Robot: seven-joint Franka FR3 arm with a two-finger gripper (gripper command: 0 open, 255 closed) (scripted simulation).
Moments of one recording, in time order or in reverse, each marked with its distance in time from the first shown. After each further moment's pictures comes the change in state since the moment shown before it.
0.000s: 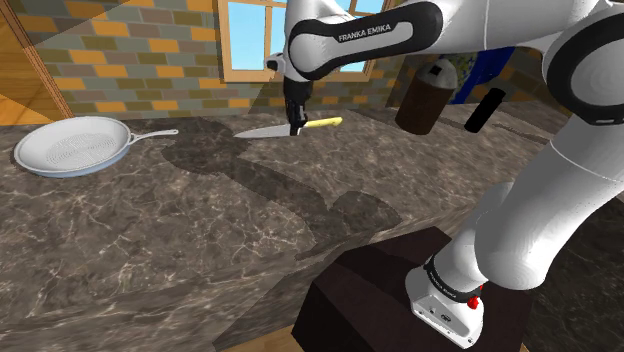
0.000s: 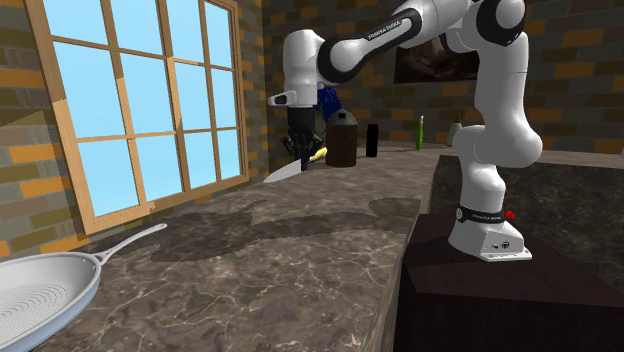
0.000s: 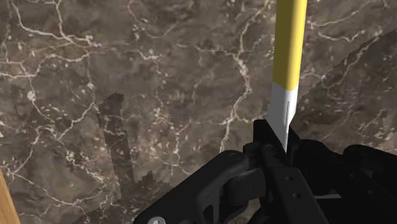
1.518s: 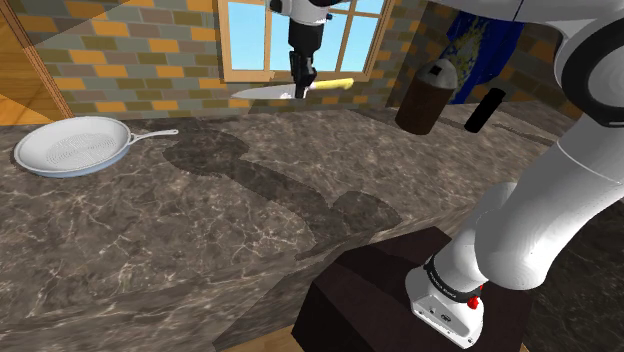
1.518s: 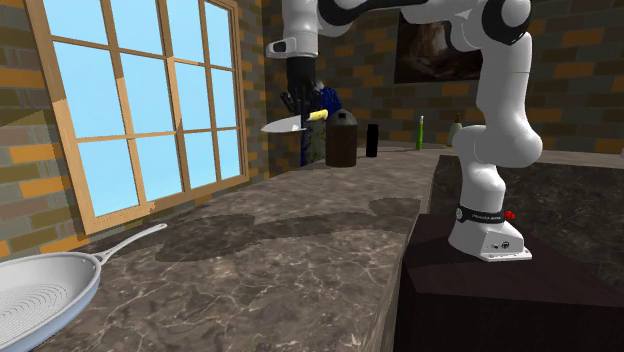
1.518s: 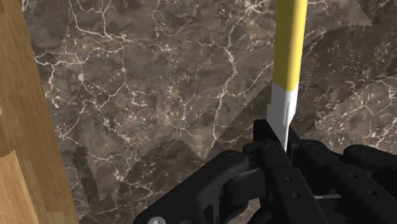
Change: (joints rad) arm 0.001 -0.043 0.000 0.257 -0.002 -0.300 -0.003
